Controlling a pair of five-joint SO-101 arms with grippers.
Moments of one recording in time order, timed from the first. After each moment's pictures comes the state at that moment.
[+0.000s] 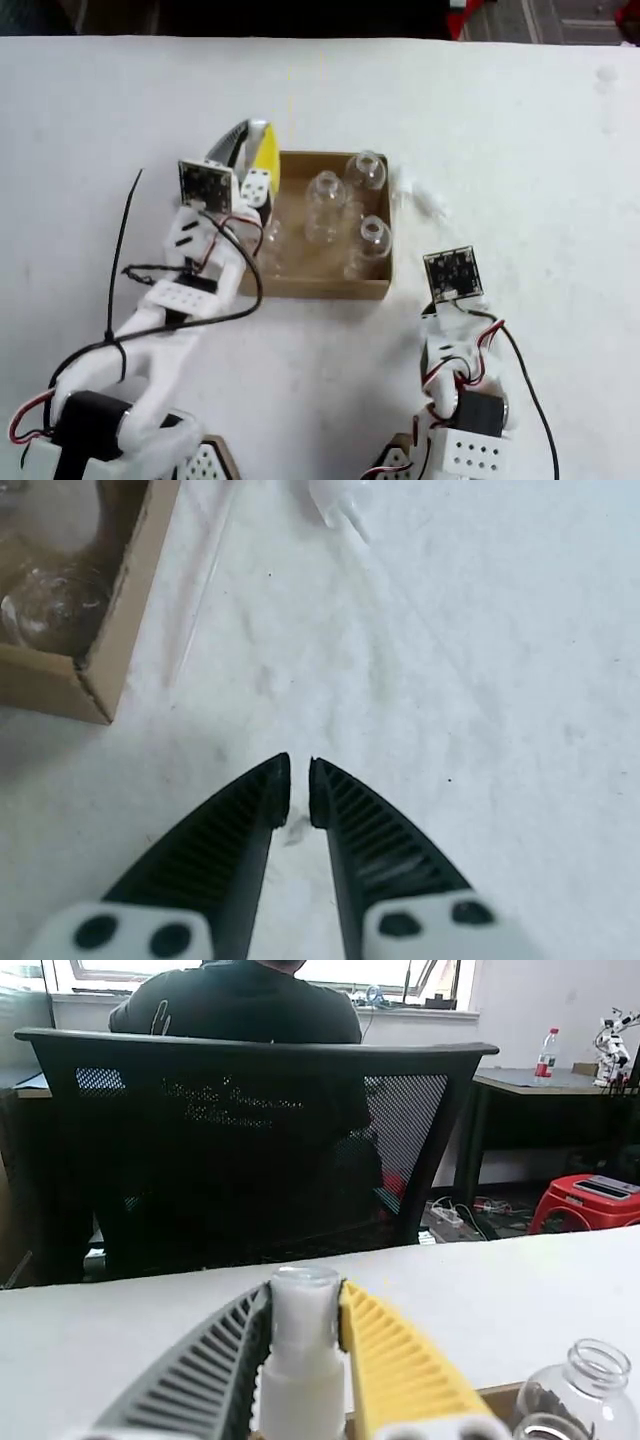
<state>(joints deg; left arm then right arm) 9.1 -15.4 65.5 -39.9 4.1 7.1 -103.0 96.4 58.3 24.9</state>
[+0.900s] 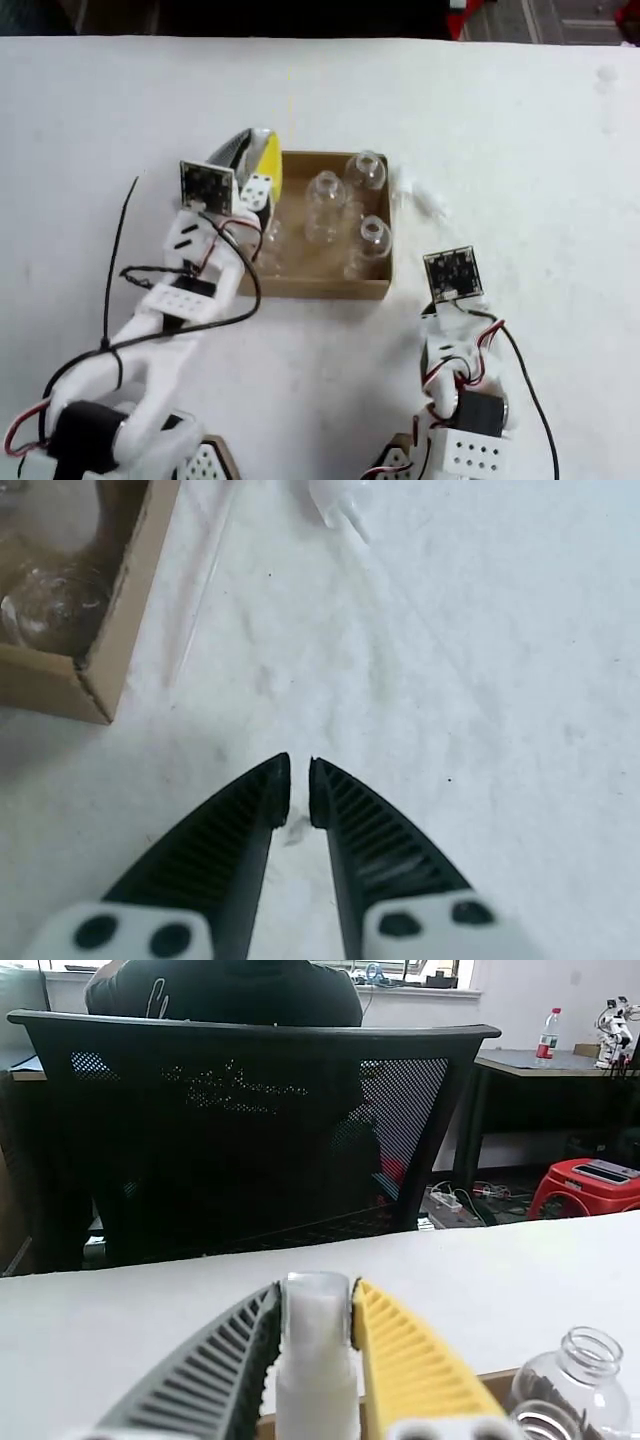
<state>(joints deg) 9.1 -18.7 66.4 -35.3 4.1 7.1 -103.0 96.4 58.3 24.9</state>
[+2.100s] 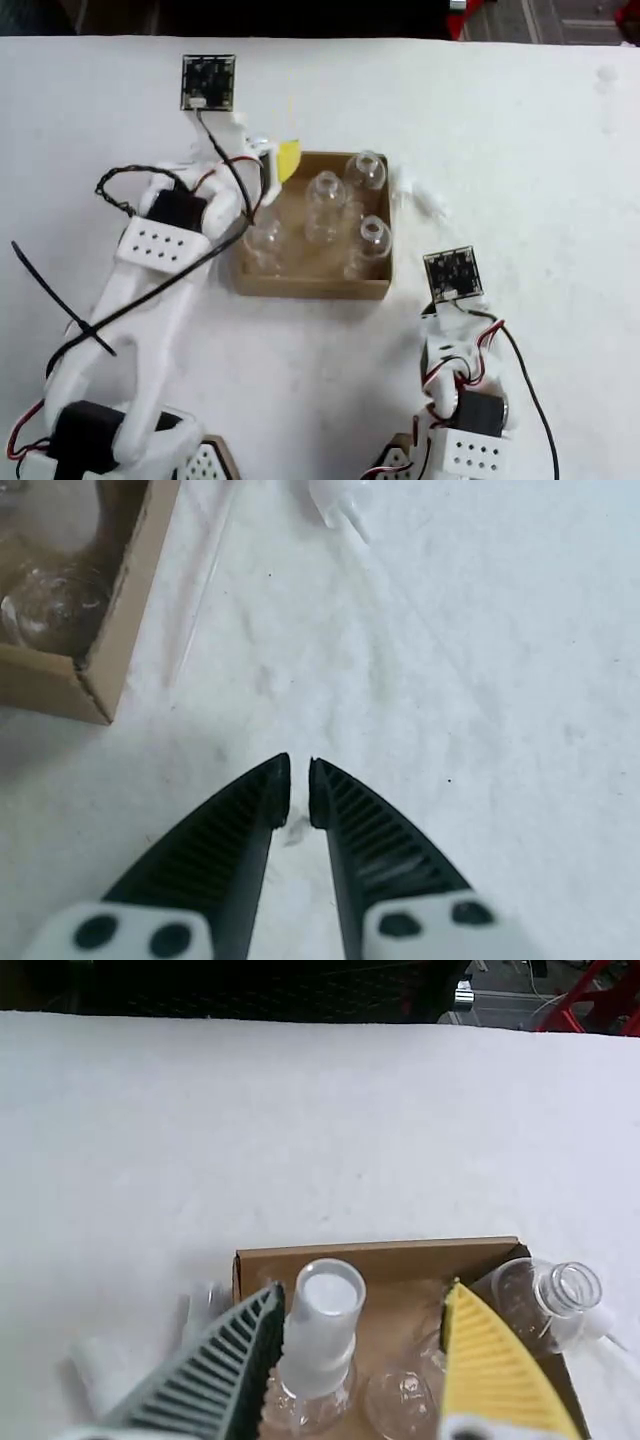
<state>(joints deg) 9.1 -18.3 26.8 39.4 13.9 7.1 -103.0 96.4 58.3 24.9</state>
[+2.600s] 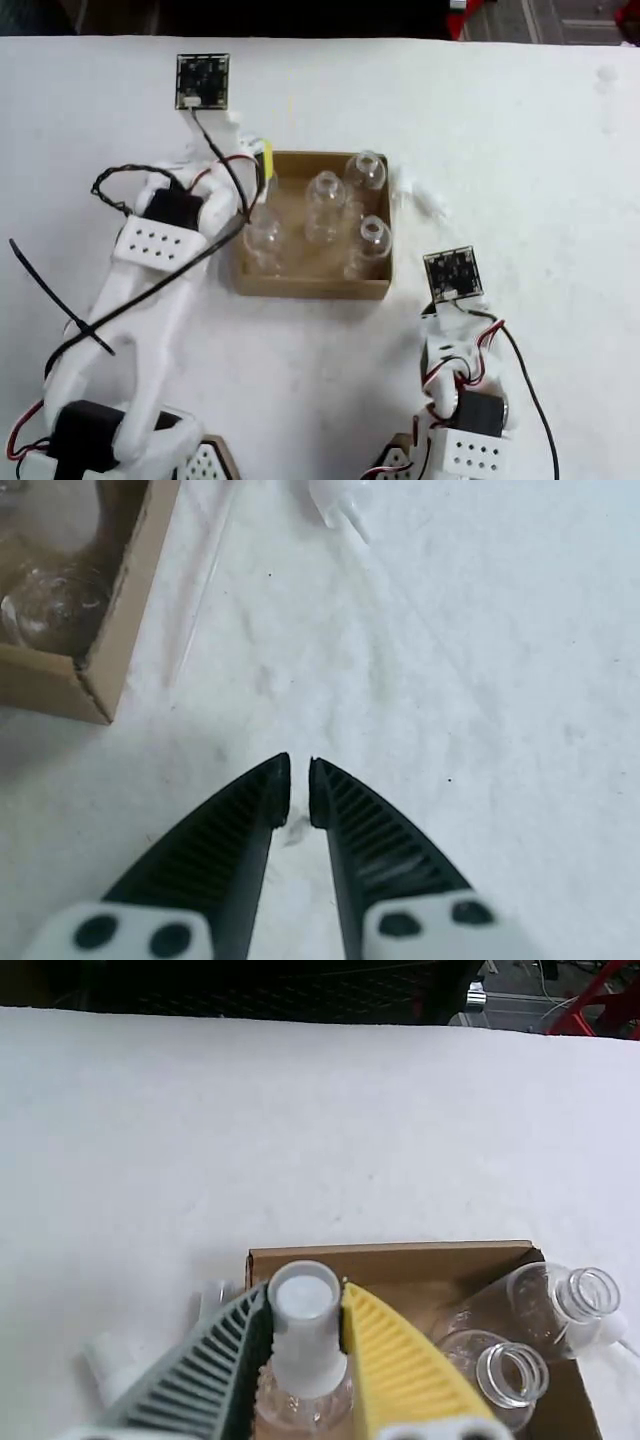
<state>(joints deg) 8.0 -18.2 26.8 39.4 13.9 7.1 -103.0 96.4 58.3 24.9</state>
